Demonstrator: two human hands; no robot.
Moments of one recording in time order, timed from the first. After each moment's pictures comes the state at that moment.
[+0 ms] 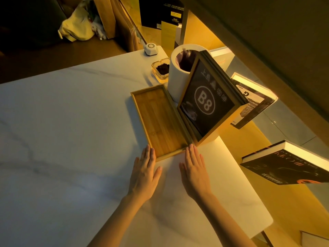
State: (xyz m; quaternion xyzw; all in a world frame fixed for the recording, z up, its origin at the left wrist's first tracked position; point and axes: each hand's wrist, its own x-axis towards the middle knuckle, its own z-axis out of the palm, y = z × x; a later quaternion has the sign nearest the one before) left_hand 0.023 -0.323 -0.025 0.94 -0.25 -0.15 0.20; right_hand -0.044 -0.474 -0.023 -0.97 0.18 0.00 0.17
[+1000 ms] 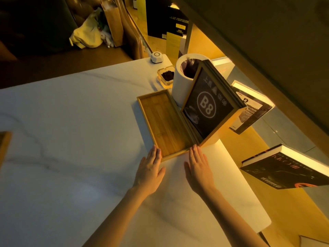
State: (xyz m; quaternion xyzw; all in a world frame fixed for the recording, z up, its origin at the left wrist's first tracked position) left_hand 0.029 -0.325 -0.012 0.93 -0.28 -0.20 0.17; right_hand -0.039 -0.485 -0.008 -0.97 0.16 0.07 0.15
